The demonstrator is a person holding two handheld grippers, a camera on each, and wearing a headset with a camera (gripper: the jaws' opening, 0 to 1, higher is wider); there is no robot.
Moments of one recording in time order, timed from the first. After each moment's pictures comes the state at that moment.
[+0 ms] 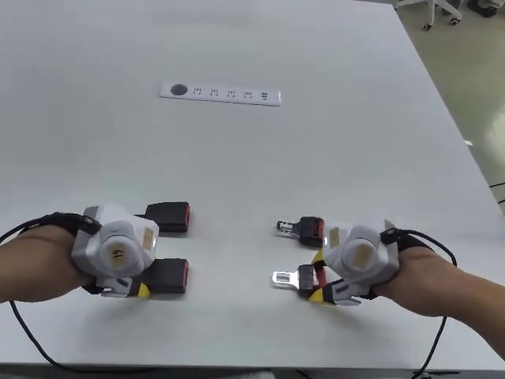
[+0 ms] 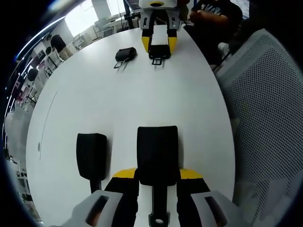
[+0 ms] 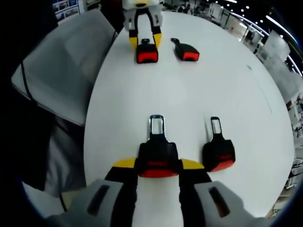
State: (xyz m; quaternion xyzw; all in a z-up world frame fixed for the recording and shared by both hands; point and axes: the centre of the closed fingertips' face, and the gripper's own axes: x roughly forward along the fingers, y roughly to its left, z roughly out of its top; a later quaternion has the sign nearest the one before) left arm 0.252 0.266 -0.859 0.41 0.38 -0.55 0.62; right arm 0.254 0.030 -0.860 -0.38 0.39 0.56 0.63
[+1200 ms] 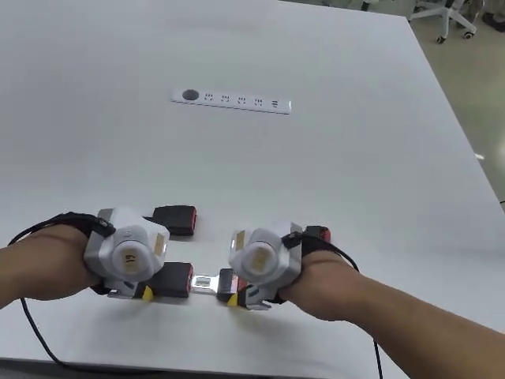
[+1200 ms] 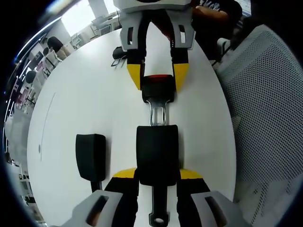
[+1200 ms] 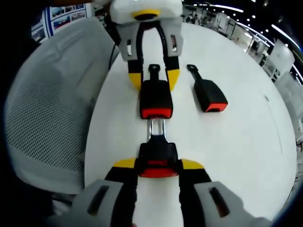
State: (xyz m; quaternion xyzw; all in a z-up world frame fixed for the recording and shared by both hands) left arm 0.252 0.265 -0.861 0.43 0.39 -0.55 0.60; right arm 0.251 0.165 -0.859 -0.37 0.35 0.60 0.62
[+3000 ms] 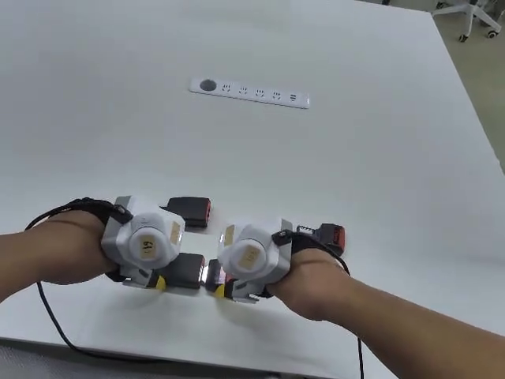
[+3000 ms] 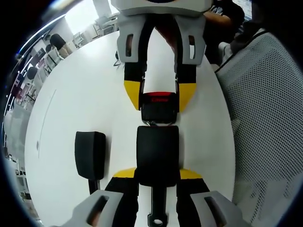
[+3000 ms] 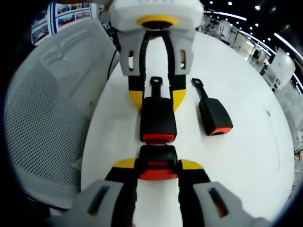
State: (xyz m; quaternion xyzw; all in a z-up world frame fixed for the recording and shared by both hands) left arm 0.251 0.265 -0.863 0.41 0.39 -0.55 0.61; right arm 0.250 0.199 -0.858 -0.37 0.31 0.61 0.63
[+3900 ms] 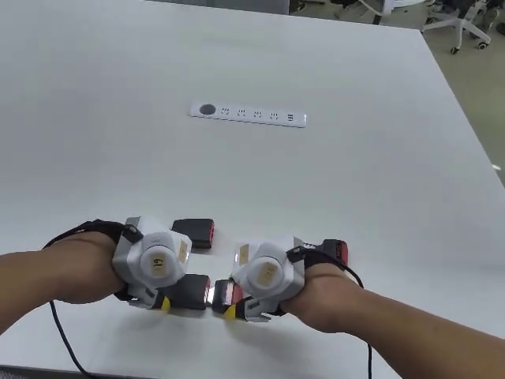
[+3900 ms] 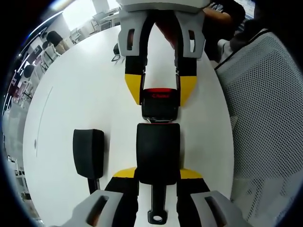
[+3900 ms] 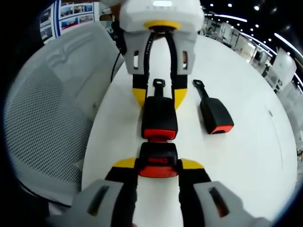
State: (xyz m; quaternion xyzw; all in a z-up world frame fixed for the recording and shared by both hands) left arm 0.249 0.269 -0.862 0.42 0.41 -0.55 0.59; right arm 0.246 0.197 -0.856 -0.35 0.31 0.62 0.63
